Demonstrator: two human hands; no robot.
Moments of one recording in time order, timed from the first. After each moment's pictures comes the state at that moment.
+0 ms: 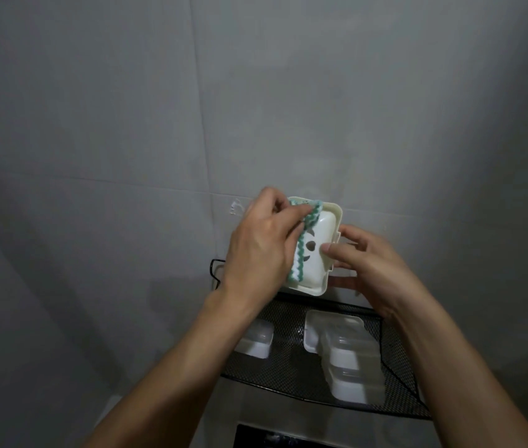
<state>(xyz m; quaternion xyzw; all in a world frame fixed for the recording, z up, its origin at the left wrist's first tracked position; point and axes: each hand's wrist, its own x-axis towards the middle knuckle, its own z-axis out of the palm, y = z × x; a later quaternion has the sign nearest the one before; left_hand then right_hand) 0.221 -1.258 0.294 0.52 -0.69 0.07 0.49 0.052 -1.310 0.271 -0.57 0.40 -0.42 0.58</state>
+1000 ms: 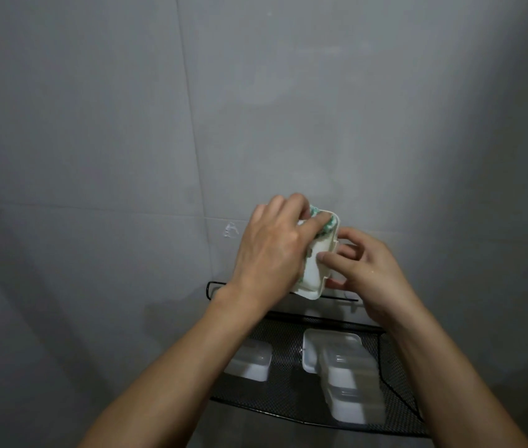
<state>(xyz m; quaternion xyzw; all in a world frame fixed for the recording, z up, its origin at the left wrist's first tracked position) 0.210 -1.277 0.318 0.49 -0.77 0.22 0.35 0.055 -1.311 0.284 -0.57 0.36 -0.50 0.54</state>
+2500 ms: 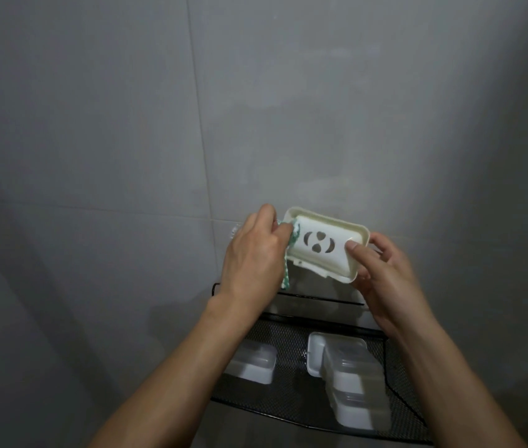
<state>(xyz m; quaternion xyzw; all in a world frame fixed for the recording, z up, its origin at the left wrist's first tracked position) 0.229 -1.275 0.303 0.61 -0.70 0.19 0.32 0.047 -1.313 0.278 -0.47 0.34 -0.60 0.55</state>
